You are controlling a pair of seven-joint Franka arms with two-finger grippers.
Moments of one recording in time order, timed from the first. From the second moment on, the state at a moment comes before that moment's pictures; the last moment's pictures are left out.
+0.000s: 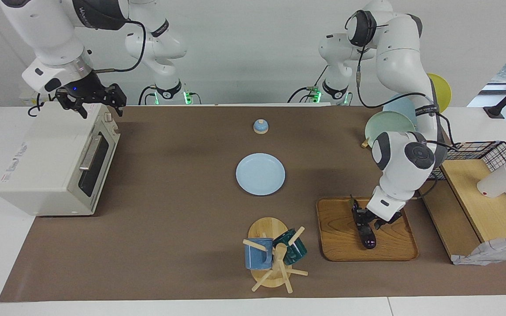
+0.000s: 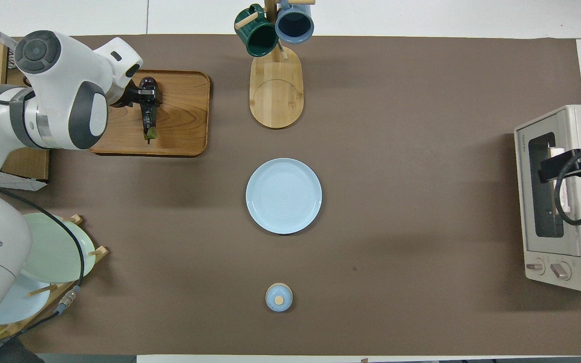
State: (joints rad) left arm -0.09 0.59 -0.09 -1.52 0.02 2.25 -0.09; right arm -0.02 -0.03 -0.02 -1.61 -0.05 1.48 -0.12
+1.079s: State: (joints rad) left arm -0.07 0.11 -0.09 -1.49 0.02 1.58 -0.20; right arm -0.03 -0.03 -0.02 -1.62 -0.05 1.48 -0.12
